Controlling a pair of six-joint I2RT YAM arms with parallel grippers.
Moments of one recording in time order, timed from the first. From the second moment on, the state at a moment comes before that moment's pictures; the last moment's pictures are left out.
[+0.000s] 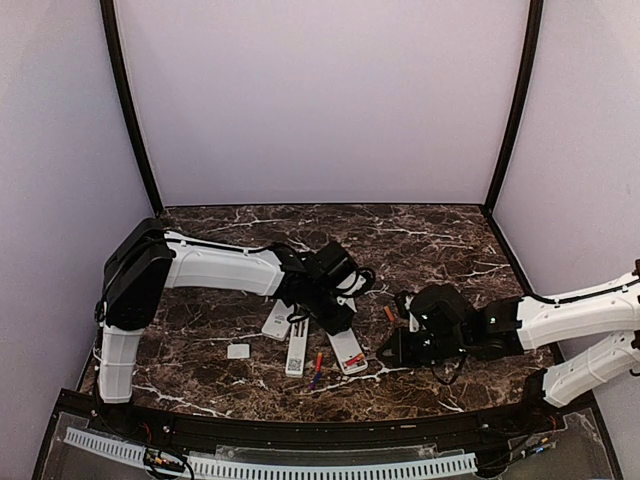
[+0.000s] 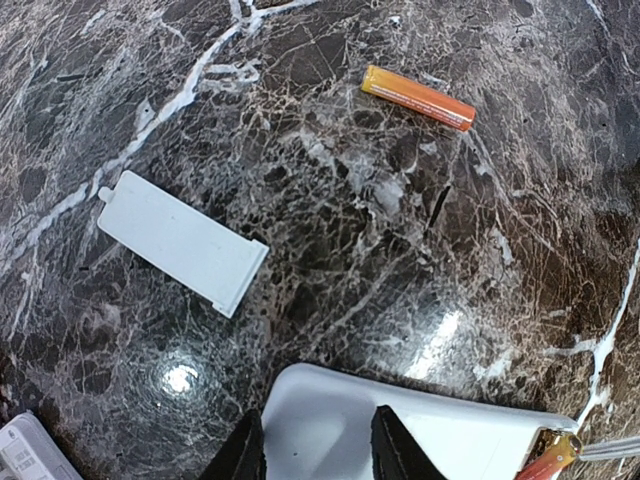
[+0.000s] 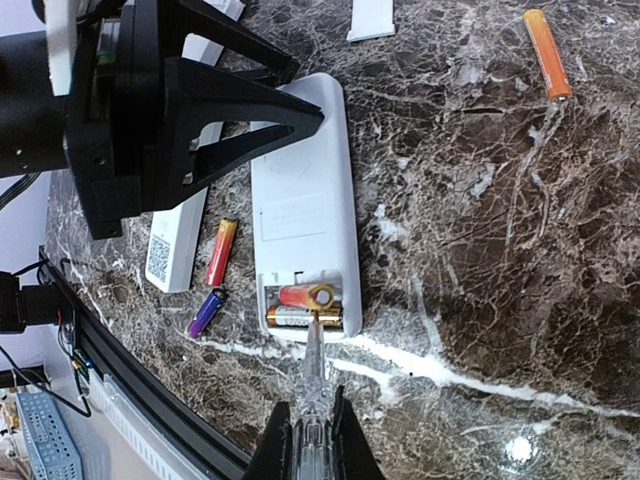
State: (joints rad) left arm -1.01 2.13 1.54 -0.52 0.02 -0.11; right arm 1.10 1.22 0.58 -0.19 0.01 0.97
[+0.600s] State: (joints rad) left arm -1.01 2.13 1.55 -0.52 0.02 -0.10; right arm 1.14 1.29 0.60 -0.15 0.08 0.95
